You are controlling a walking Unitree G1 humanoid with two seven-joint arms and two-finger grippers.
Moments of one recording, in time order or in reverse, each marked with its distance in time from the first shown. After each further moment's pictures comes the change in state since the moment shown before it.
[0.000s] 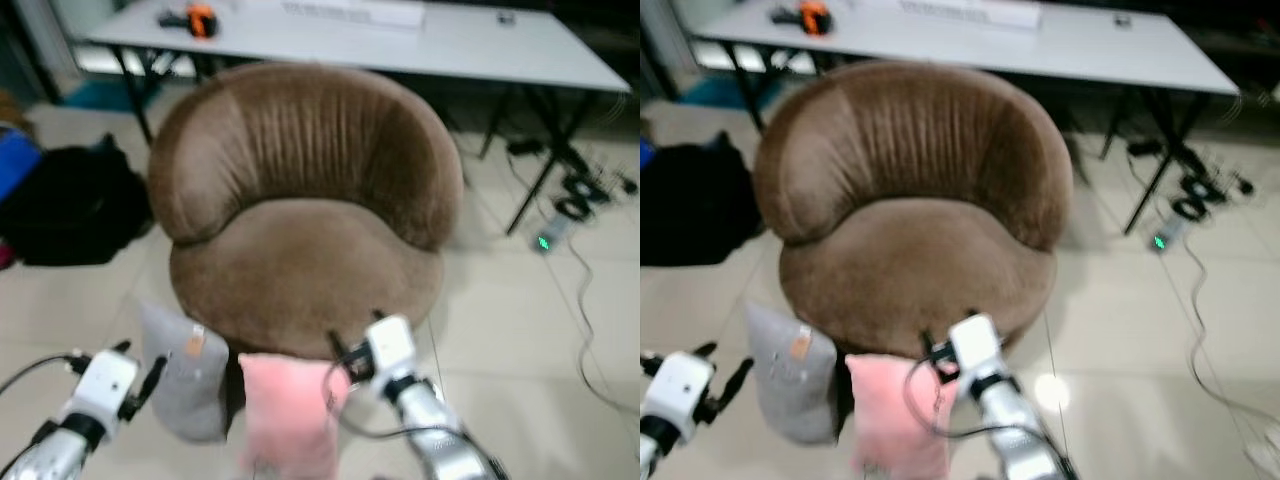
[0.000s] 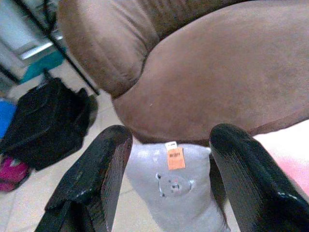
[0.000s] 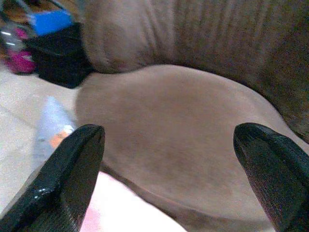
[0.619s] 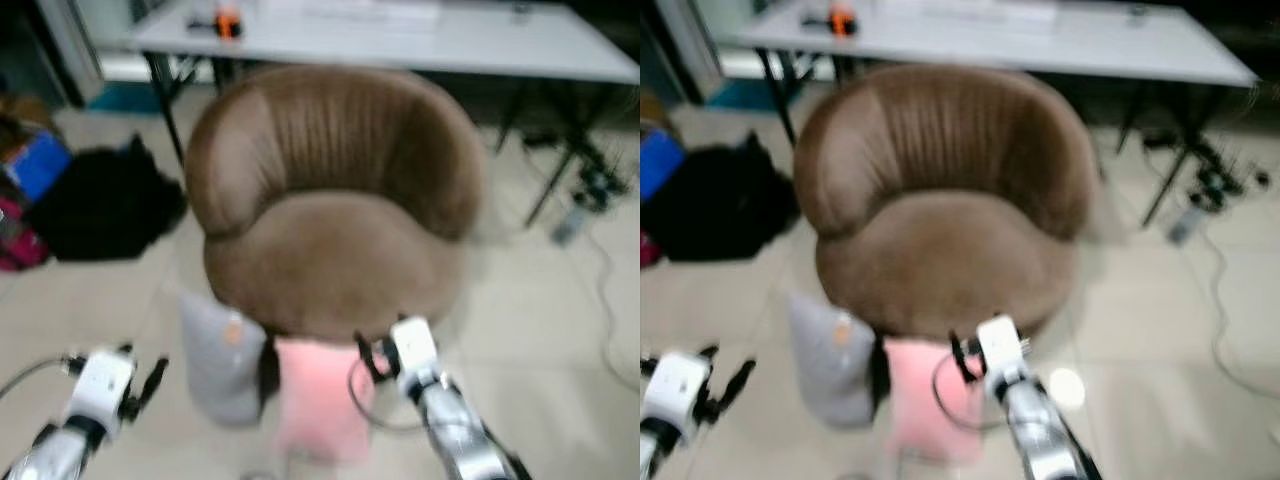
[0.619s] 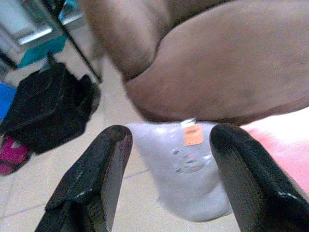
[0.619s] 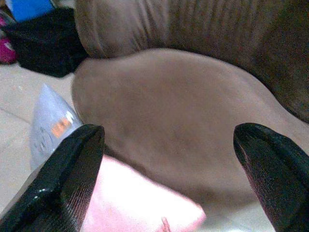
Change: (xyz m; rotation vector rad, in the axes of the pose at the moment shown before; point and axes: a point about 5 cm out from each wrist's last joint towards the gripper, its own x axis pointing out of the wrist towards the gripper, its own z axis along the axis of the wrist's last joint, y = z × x) left arm -0.002 0.000 -0.005 -0.073 0.023 -0.006; right arm -0.005 -0.027 -0.016 -0.007 0.061 -0.071
